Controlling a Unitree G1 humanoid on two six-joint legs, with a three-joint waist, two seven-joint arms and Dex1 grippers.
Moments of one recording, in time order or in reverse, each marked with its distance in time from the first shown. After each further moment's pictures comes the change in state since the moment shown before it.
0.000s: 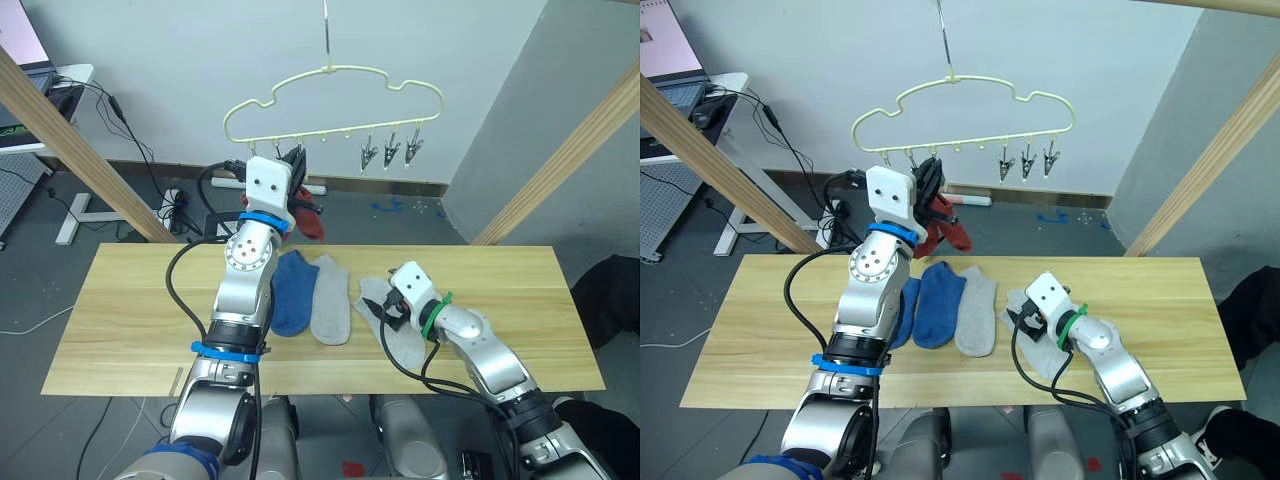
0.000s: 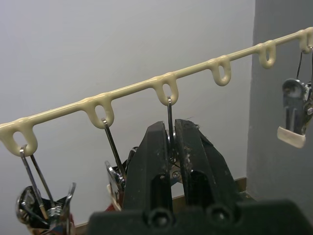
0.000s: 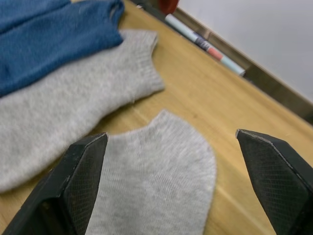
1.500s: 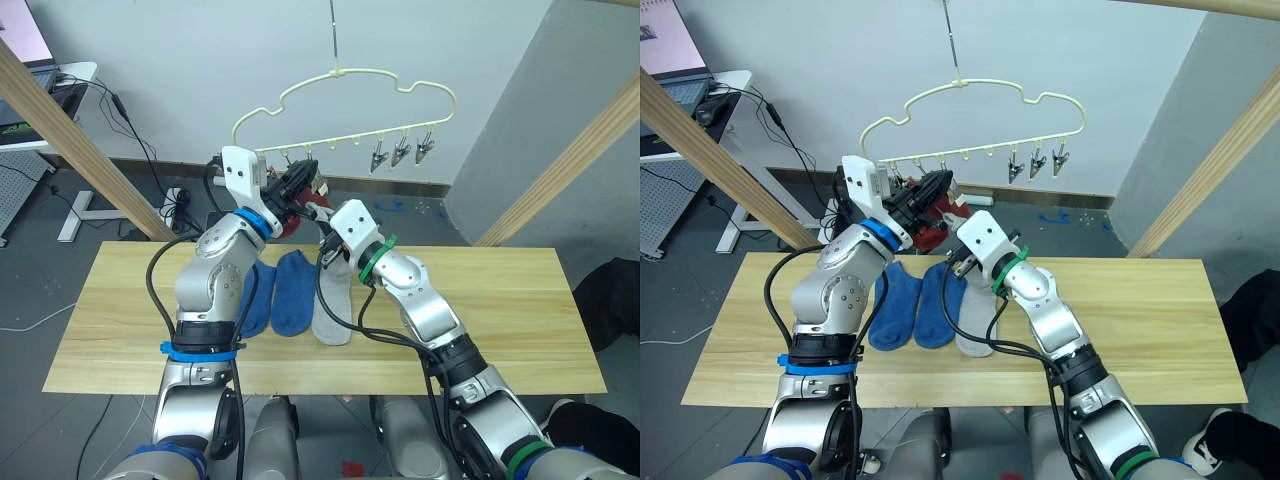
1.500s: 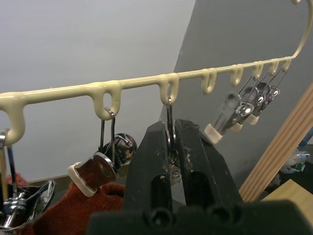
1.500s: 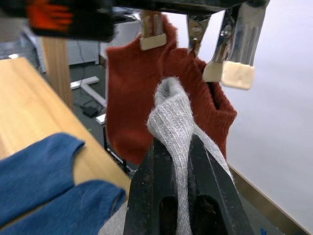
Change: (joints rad) left arm 0.000 0.076 0.100 -0.179 -0.402 0.473 -0.253; right arm -0.321 0.333 -0.009 0.115 -0.131 -0.114 -0.168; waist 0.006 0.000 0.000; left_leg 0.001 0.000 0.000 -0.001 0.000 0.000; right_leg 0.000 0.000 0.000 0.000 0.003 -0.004
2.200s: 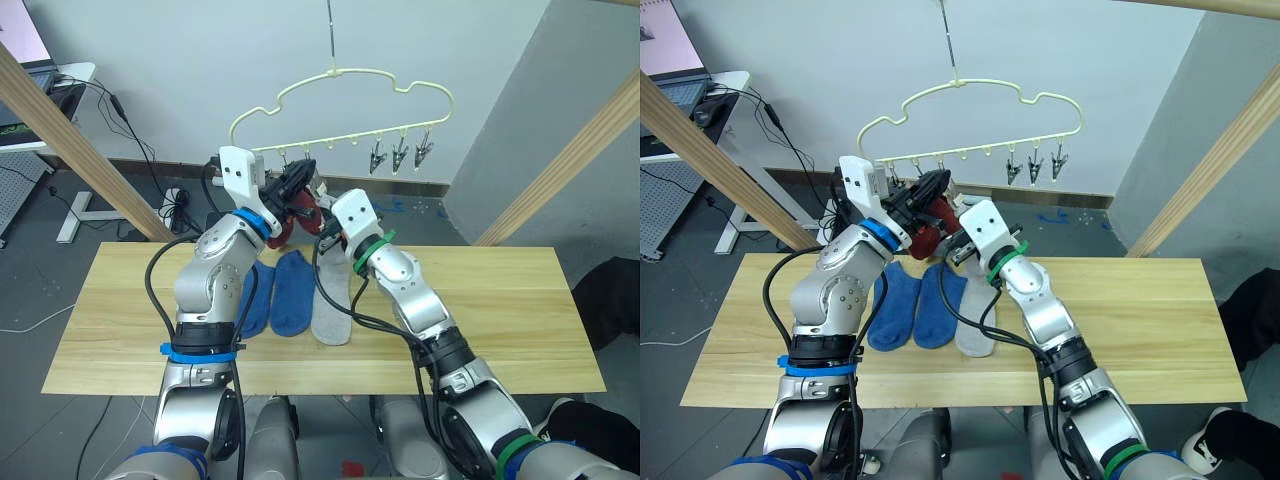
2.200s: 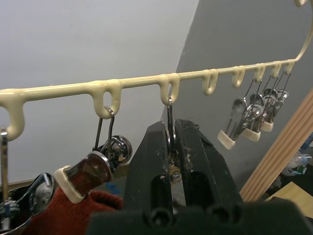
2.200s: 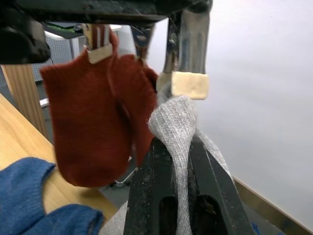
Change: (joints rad) left arm 0.005 -0.009 0.008 -0.005 -0.001 -0.002 0.022; right arm -0.031 0.060 -0.040 0.082 0.004 -0.052 -0.078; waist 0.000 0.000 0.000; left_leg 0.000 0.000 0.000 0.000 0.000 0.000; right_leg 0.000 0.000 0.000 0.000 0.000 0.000
